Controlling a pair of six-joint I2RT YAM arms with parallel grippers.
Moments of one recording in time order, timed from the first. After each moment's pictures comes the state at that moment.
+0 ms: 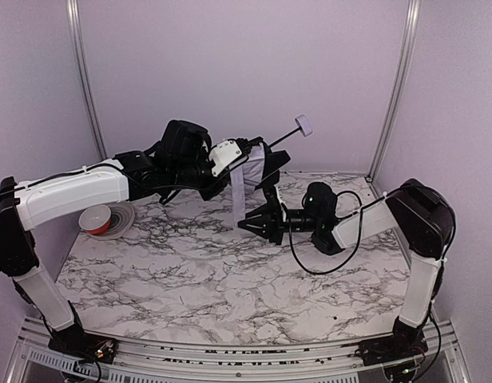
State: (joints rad) left arm -0.87 1.67 1.50 -0.30 -0.22 0.50; right arm 0.65 1.92 0.92 1.04 -0.95 0.00
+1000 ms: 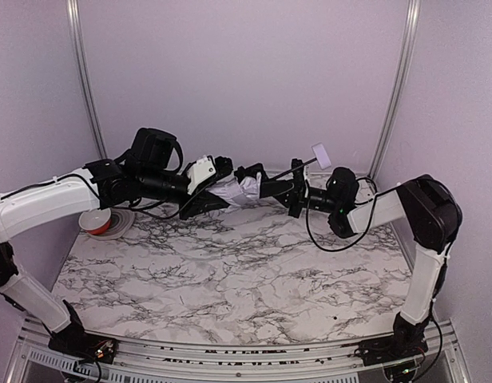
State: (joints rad) left arm -0.80 1.48 1.29 -0.32 0.37 0.54; right arm 0.44 1.92 0.96 1.10 -0.88 -0.03
